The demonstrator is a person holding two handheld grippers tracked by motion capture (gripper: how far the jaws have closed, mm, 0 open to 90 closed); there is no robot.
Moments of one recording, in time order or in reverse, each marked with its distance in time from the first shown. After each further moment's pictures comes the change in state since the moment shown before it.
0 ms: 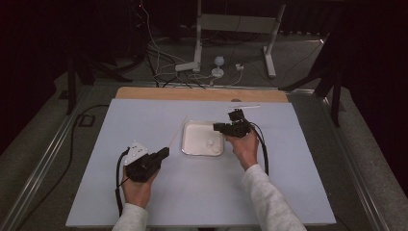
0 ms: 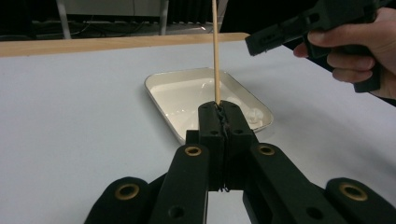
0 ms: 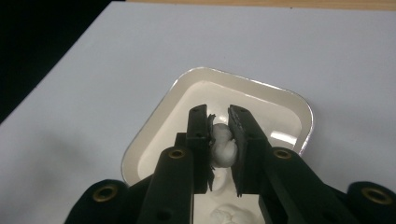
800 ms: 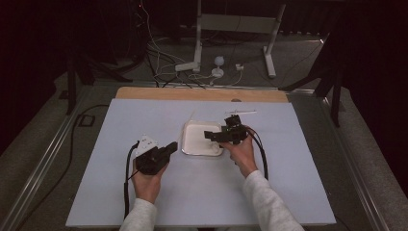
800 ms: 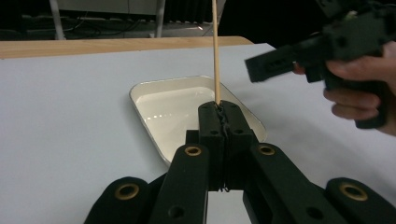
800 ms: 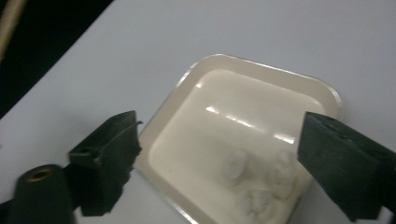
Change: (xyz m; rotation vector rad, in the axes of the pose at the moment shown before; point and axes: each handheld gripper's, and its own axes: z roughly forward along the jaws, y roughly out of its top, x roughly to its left) left arm -0.009 0.012 0.026 0.011 -0.007 -0.044; right arm 0.013 -0.016 0.002 -0.008 0.034 -0.029
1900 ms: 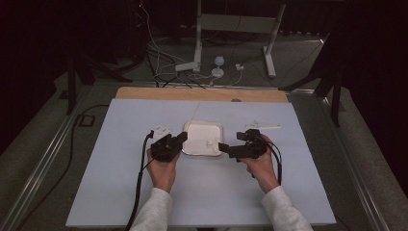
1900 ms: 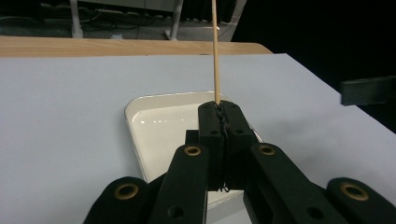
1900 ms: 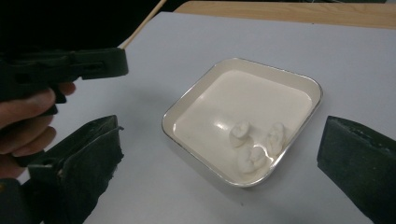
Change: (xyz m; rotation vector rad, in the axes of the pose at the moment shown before) left arm -0.013 0.019 0.044 0.007 0.073 -0.066; right arm -0.005 -0.036 -0.067 -0.124 0.083 -0.082
